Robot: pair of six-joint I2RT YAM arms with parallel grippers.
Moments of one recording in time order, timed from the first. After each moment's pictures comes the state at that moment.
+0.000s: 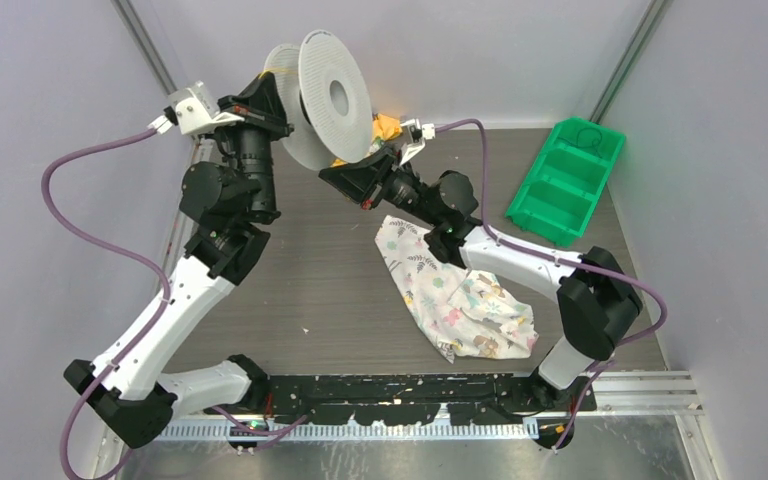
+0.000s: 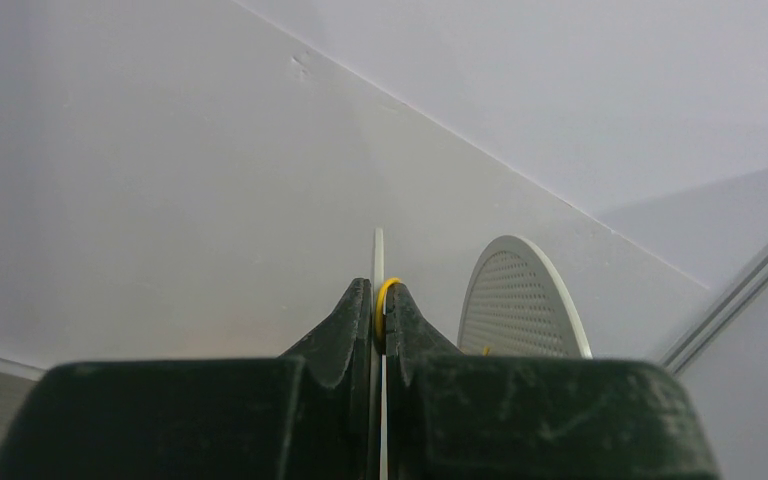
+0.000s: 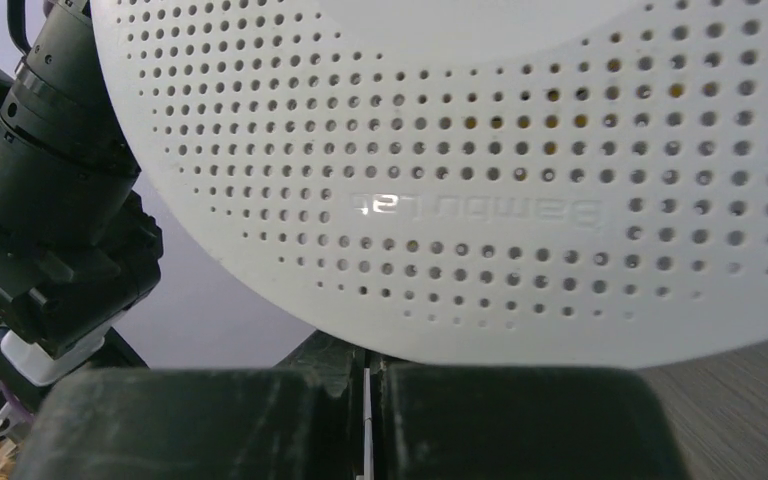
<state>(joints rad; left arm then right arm) -0.65 1.10 1.33 0.39 -0.65 -0.20 0.79 1.63 1.15 1.04 -0.40 0.79</state>
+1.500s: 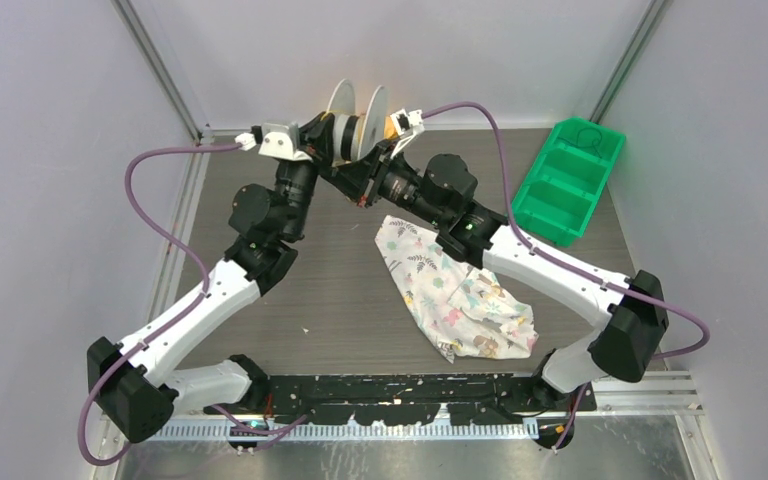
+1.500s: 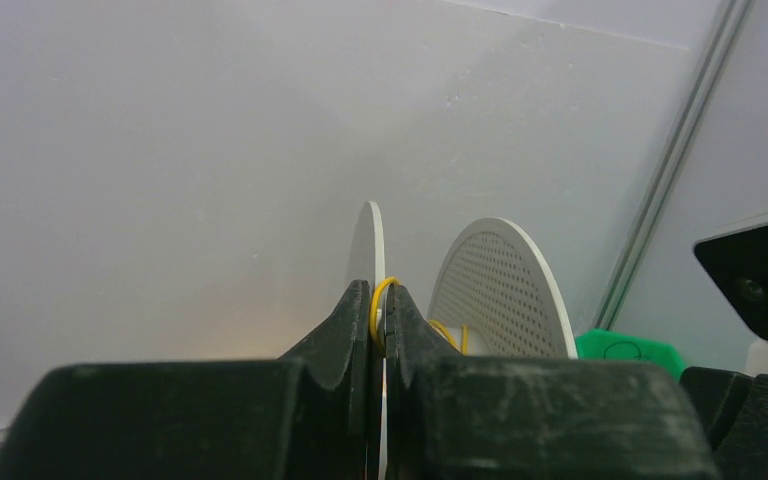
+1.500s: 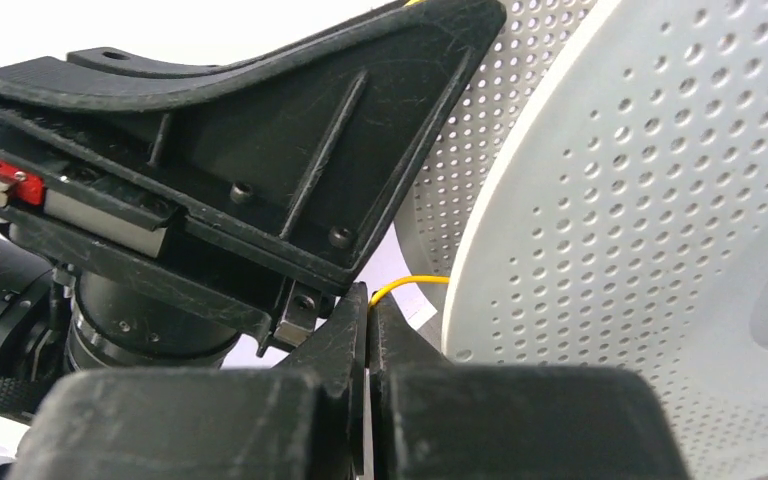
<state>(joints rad) -0.68 1.13 1.03 0.62 -0.36 0.03 0.86 1.48 1.31 0.39 -0.16 0.65</state>
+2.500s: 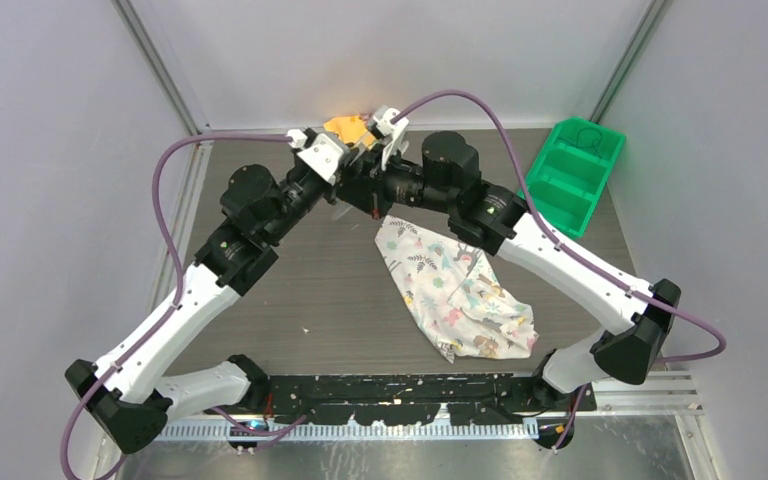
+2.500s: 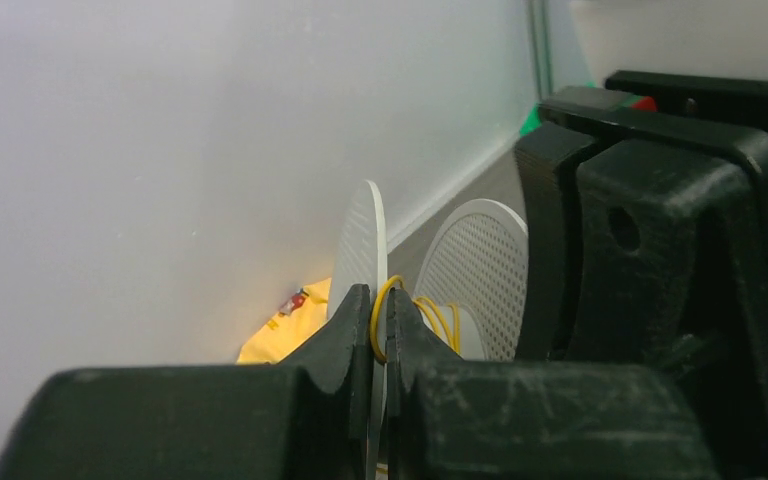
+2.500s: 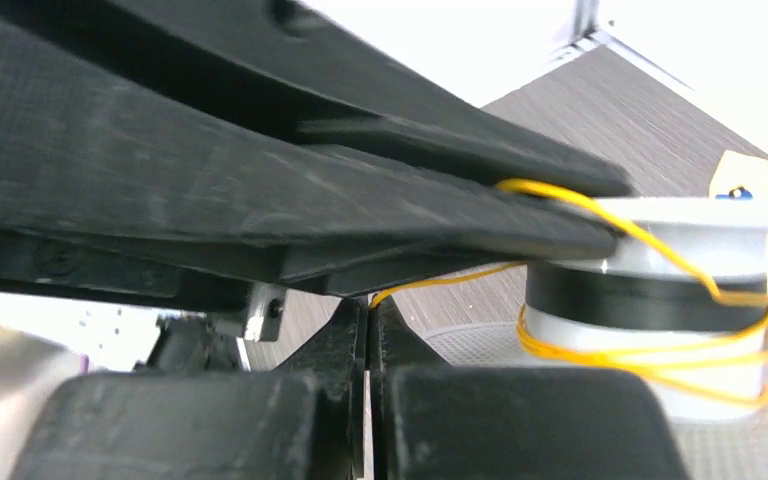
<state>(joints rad) -0.68 1.07 1.18 0.07 0.02 0.32 0.86 1.46 1.54 -0.16 -0.26 0.25</state>
